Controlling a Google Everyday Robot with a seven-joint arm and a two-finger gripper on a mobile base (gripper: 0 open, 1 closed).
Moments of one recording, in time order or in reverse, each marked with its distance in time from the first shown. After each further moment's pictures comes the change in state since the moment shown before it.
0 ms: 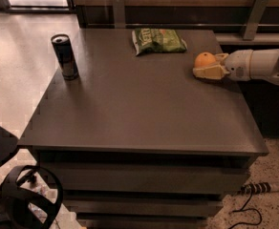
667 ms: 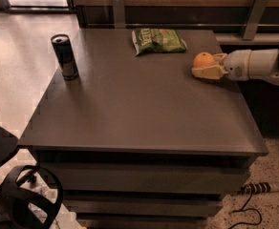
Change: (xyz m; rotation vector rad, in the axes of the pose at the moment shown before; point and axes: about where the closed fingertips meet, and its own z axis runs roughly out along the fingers) arm 0.000 0.001 0.003 -0.005 0.000 0.000
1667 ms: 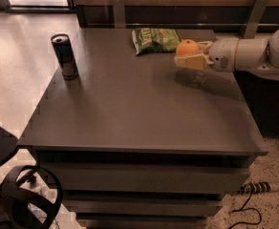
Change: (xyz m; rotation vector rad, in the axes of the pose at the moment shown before) arm -0.072 0.056 0.018 -0.055 -0.115 -0.048
